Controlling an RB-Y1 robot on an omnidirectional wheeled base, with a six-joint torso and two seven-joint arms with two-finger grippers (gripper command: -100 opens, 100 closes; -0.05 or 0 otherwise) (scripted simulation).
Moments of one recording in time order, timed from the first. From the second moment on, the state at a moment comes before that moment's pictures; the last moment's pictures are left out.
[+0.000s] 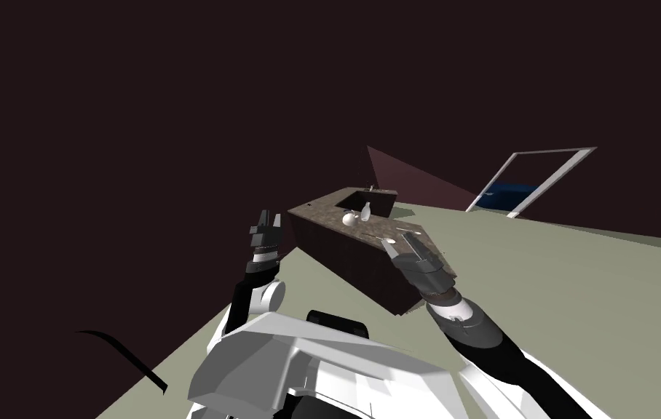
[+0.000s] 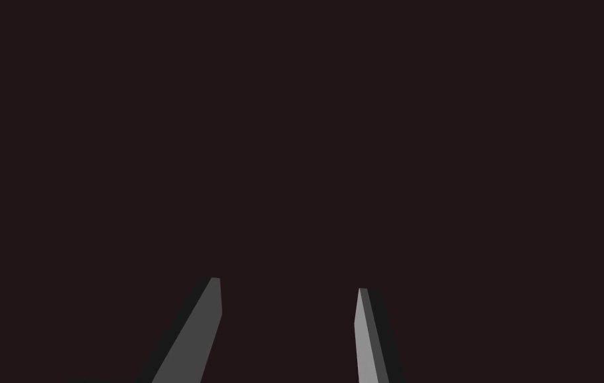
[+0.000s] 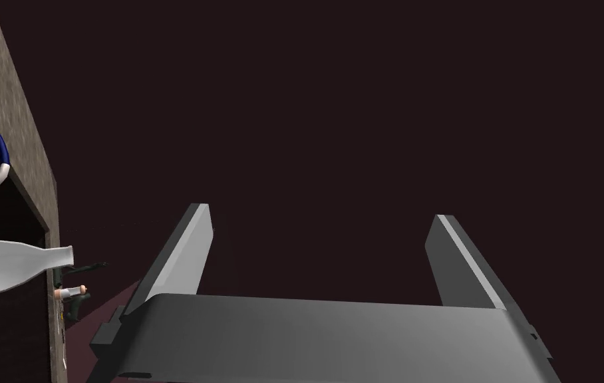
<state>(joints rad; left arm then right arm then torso) 0.49 -0.05 -0.02 -2.38 0.10 -0.49 0.01 0.58 -0.75 0.14 -2.44 -0.22 -0.49 -0.16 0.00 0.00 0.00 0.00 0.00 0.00</state>
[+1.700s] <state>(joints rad) 0.49 -0.05 -0.02 -2.38 0.10 -0.49 0.01 0.55 -1.21 0.21 -2.33 -0.20 -0.45 -0.18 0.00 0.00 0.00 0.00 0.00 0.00</state>
